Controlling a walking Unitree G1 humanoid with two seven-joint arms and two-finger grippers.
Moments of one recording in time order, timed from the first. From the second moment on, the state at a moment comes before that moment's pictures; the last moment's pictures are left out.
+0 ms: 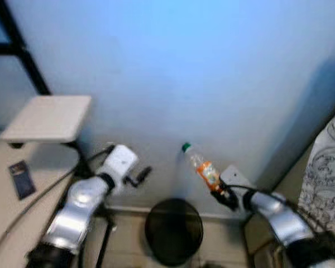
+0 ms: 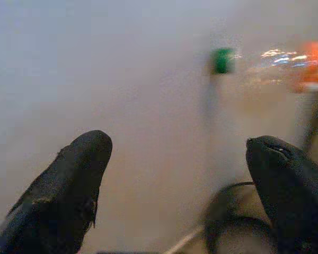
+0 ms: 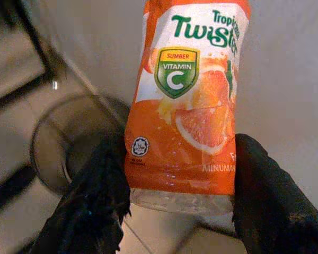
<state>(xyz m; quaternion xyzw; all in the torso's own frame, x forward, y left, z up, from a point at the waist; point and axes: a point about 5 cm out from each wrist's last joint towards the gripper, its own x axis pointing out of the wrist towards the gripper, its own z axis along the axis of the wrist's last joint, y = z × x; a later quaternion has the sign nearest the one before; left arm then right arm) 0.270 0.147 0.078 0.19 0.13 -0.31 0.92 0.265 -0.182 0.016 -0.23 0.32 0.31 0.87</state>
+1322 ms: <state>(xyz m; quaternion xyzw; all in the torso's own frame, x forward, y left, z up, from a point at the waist) 0.253 0.151 0.069 0.21 0.18 -0.48 0.83 0.265 -0.102 -0.031 -0.25 0.36 0.37 0.82</state>
